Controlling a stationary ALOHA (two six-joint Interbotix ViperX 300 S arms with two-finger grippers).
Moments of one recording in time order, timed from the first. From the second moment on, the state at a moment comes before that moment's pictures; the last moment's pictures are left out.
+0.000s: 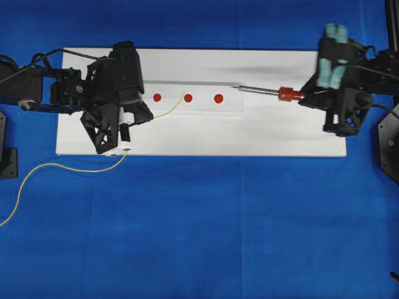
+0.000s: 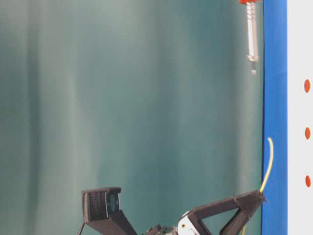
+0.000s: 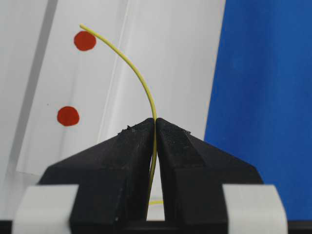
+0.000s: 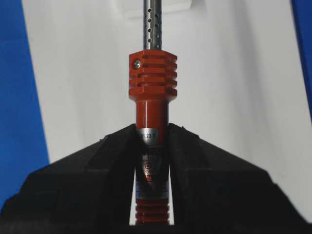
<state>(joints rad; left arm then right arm) 0.07 -0.21 0.77 0.00 0.15 -0.13 -0.29 -0.58 1.00 0.14 0.45 -0.05</state>
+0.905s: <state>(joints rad) -0.30 -0.35 0.97 0.00 -0.09 -0.13 0.16 -0.54 1.04 0.17 0.14 0.19</state>
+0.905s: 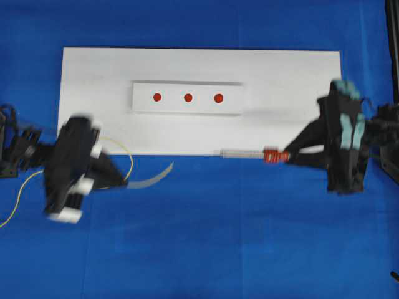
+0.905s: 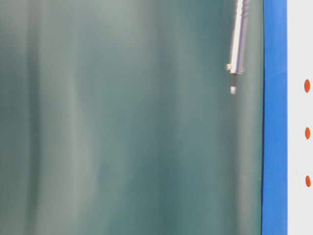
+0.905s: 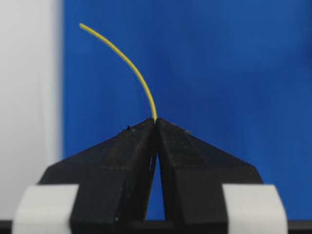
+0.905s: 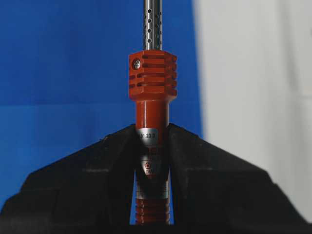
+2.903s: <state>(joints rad) -0.41 -0.32 0.94 0.00 -0.06 -0.15 0.35 -0.33 0.90 0.22 0.08 0.09</state>
